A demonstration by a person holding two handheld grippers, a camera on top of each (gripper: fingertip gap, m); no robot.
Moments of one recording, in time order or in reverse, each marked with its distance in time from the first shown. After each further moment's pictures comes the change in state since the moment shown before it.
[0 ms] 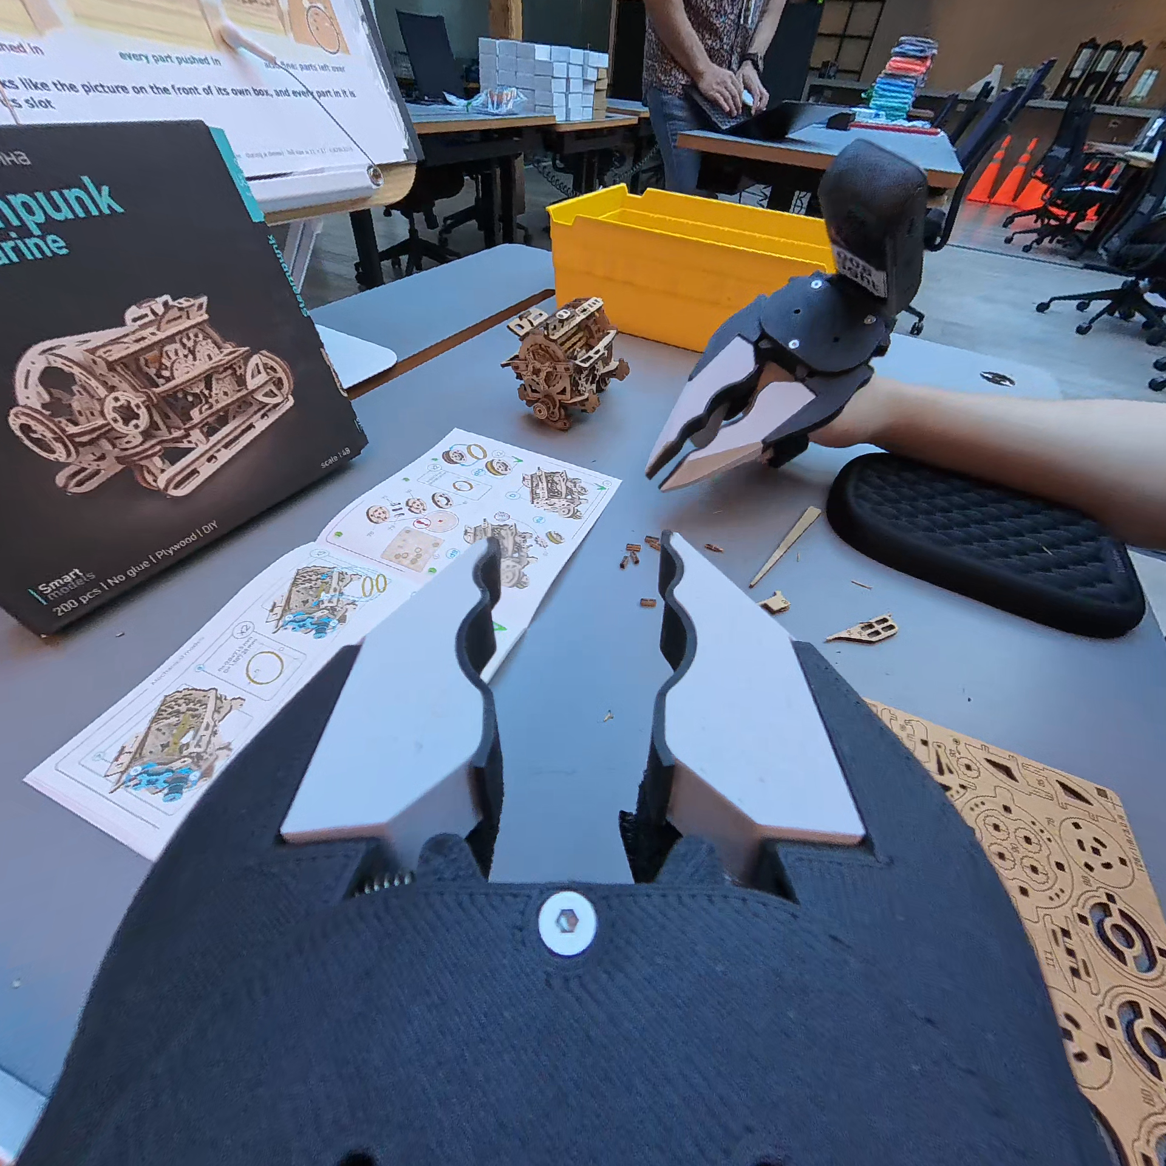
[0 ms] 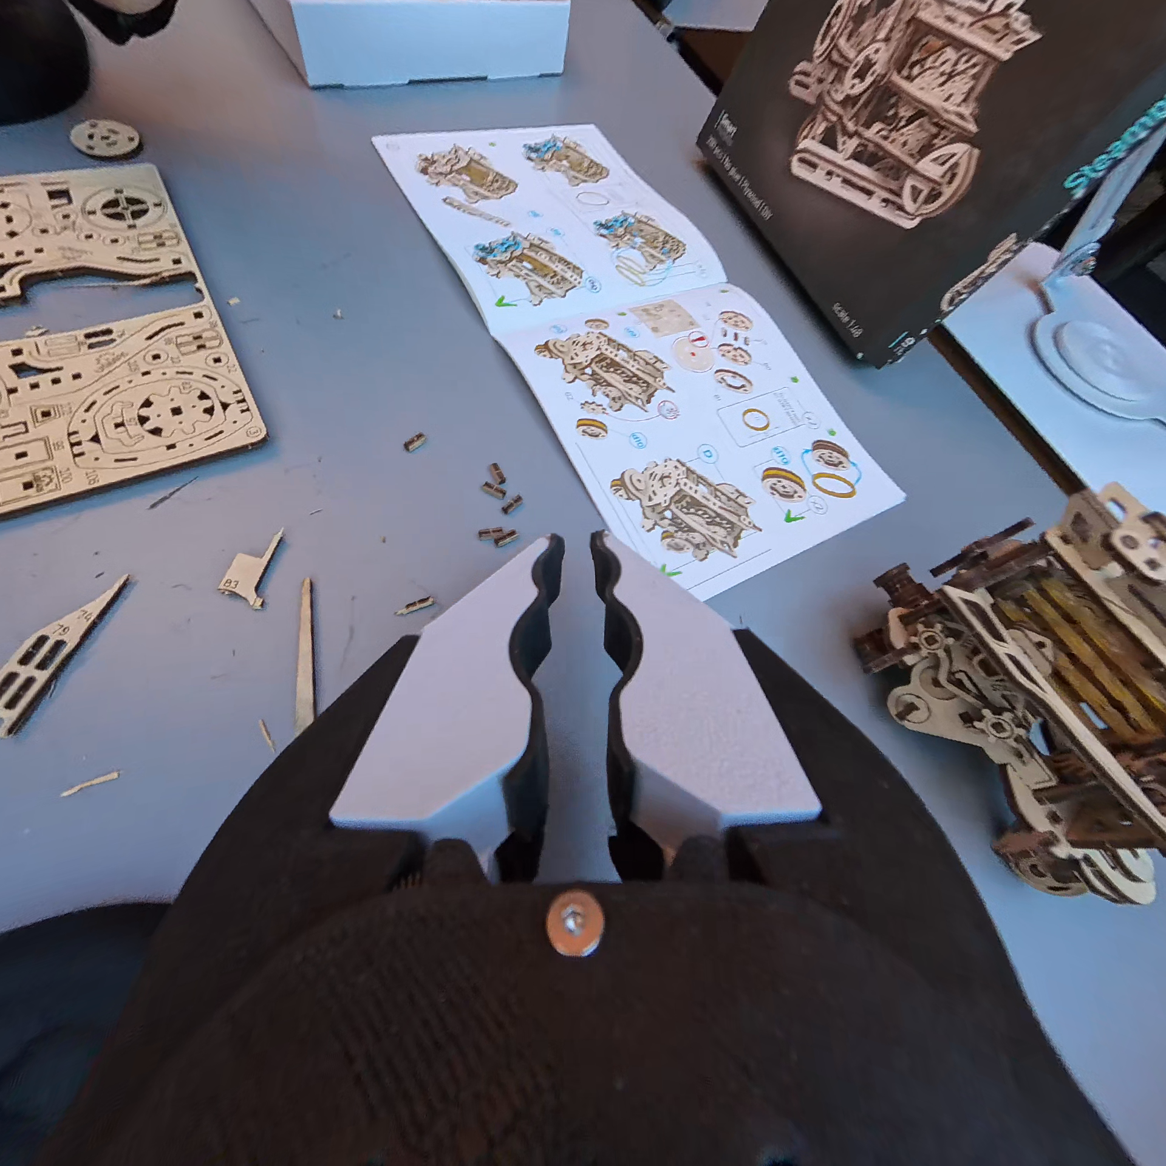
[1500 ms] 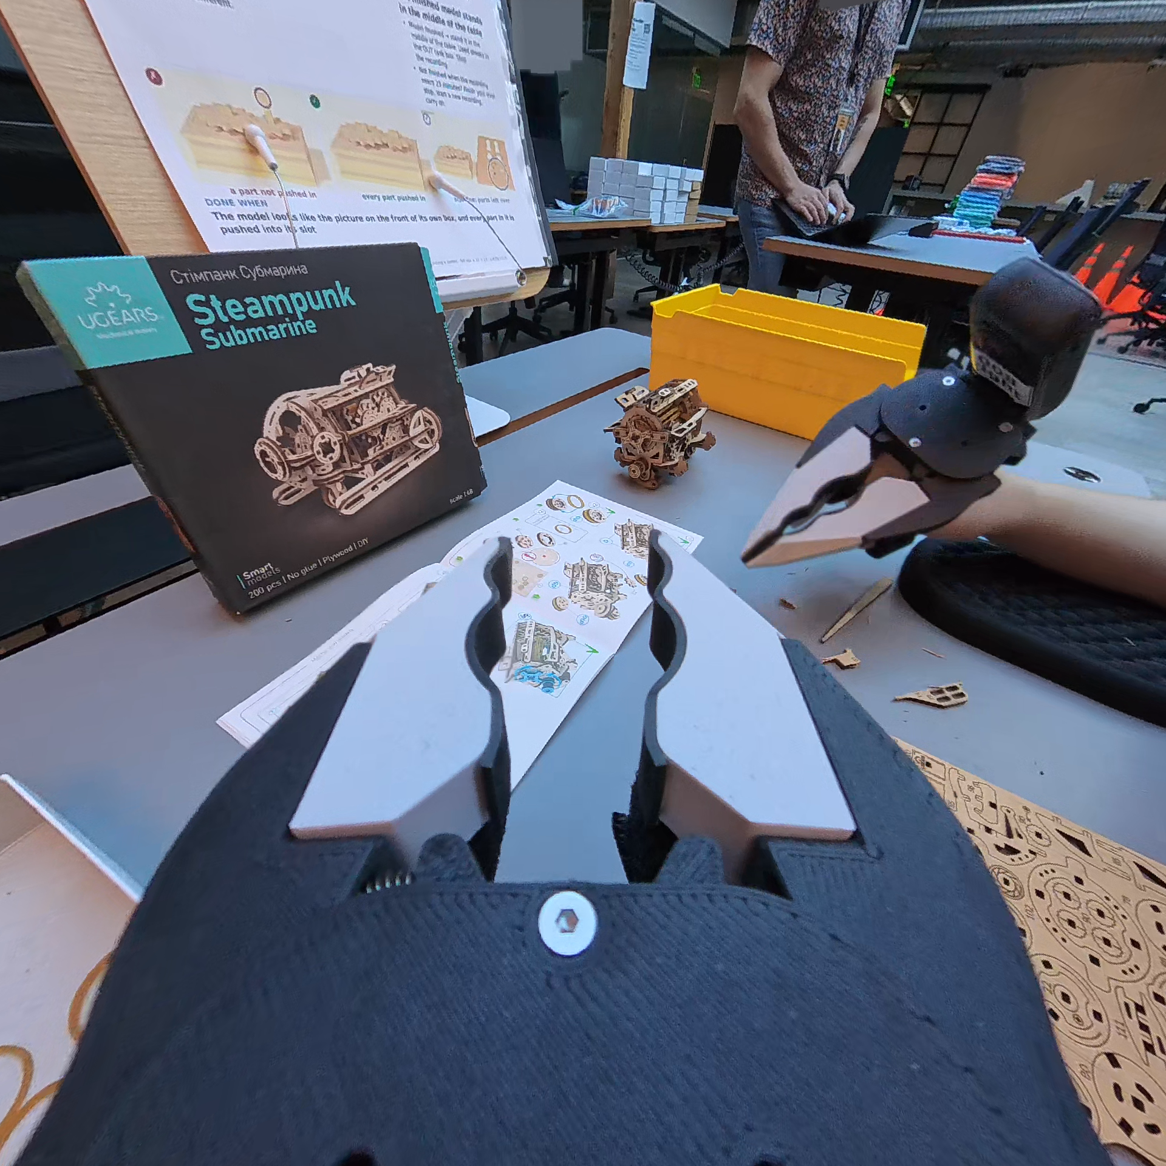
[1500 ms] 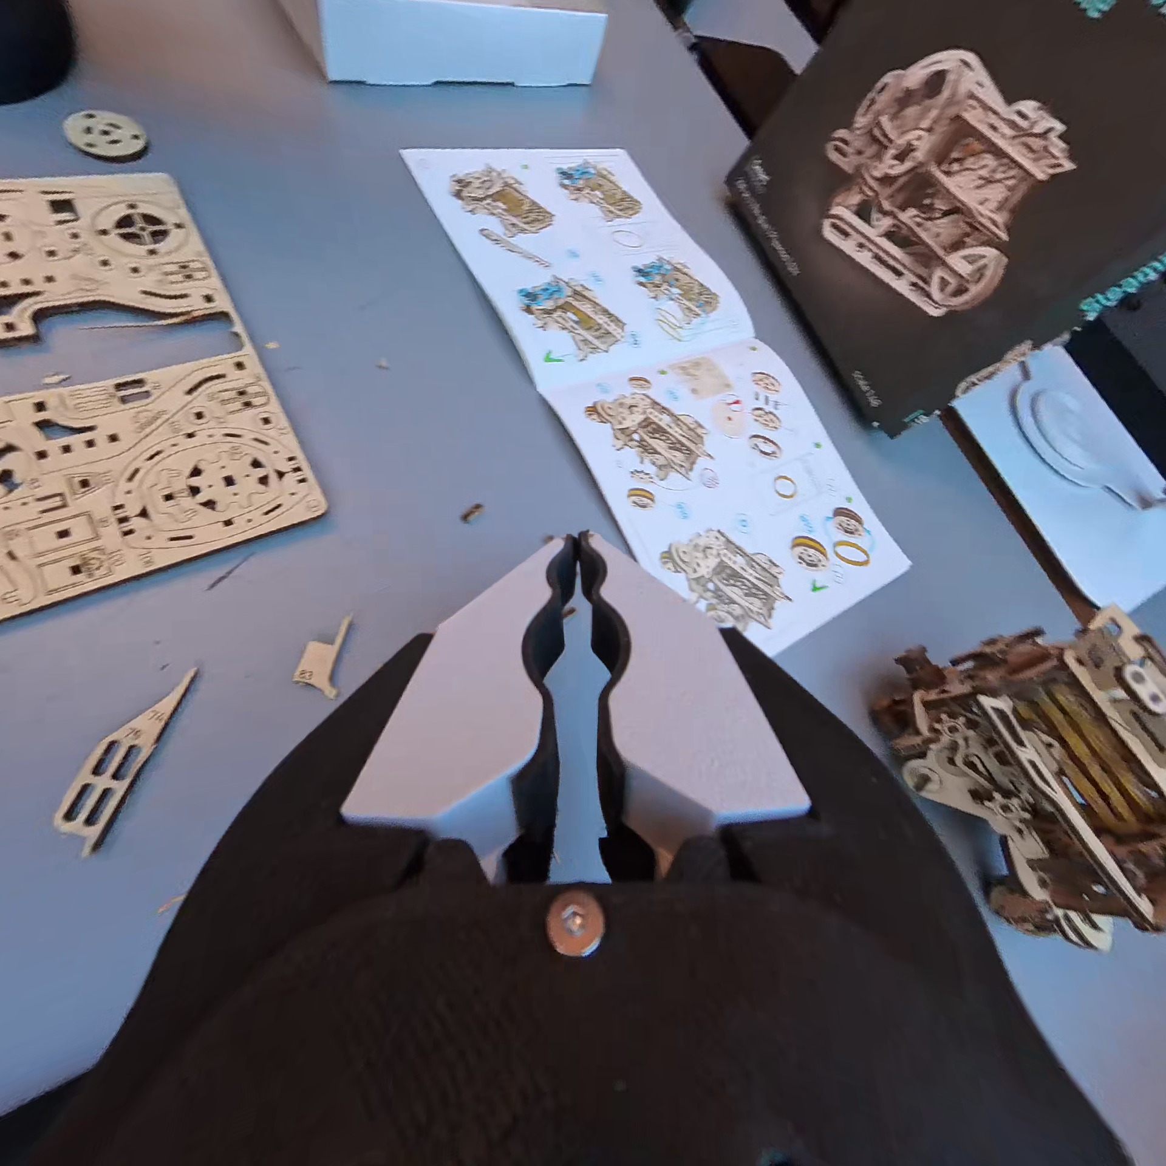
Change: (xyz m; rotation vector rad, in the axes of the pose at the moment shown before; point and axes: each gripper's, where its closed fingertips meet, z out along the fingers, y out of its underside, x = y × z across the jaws) left arm -0.039 -0.022 -0.033 0.116 -0.138 -0.033; right arm -0.026 -0.027 0.014 -0.062 0.071 -0.083
